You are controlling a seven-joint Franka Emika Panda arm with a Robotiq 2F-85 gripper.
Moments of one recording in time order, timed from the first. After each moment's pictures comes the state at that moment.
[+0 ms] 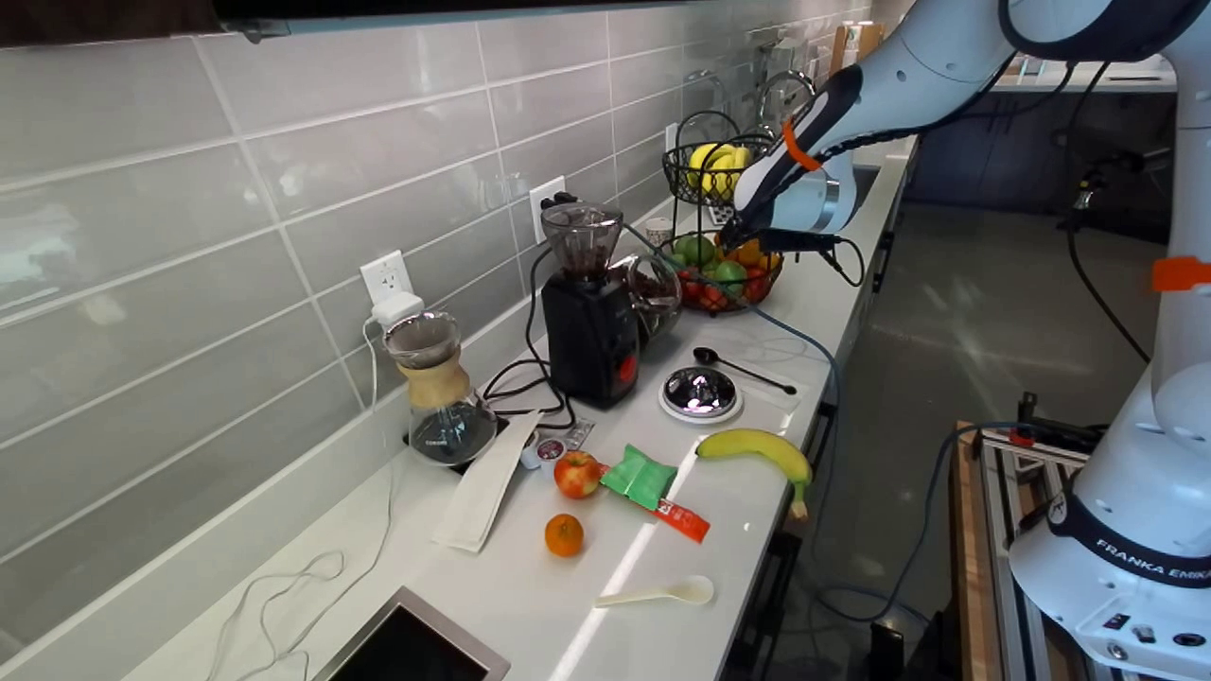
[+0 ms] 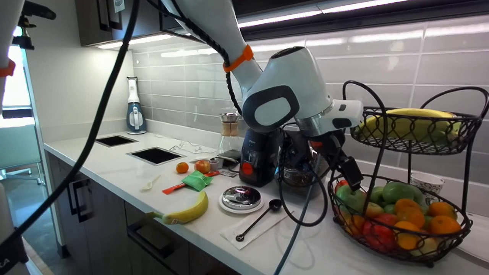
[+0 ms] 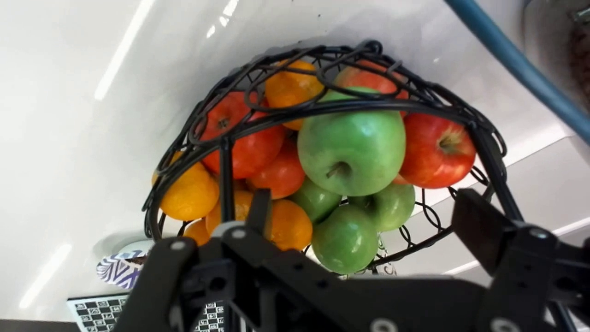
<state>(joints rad) -0.39 0.33 -0.23 -2.18 0.48 3.10 -0.15</state>
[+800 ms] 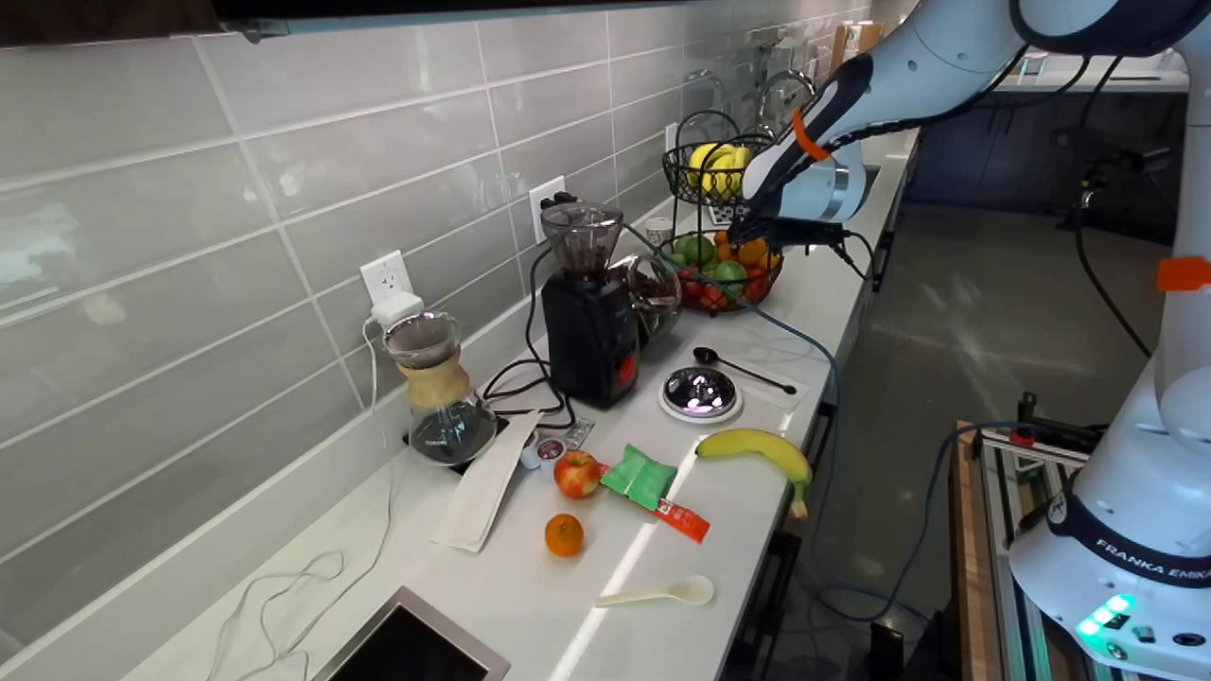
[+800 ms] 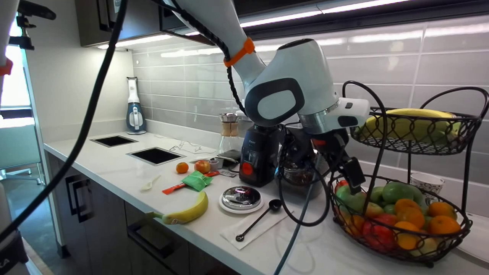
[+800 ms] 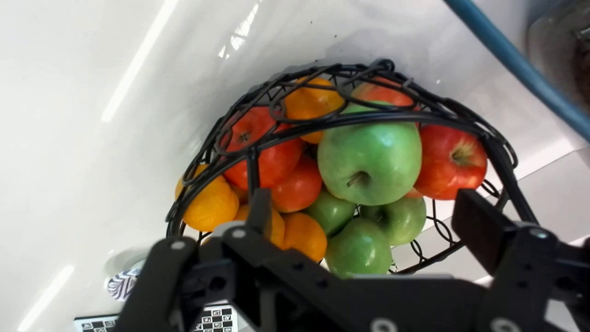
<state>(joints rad) -0.36 0.31 -0.30 -2.18 0.47 3.00 -0.16</state>
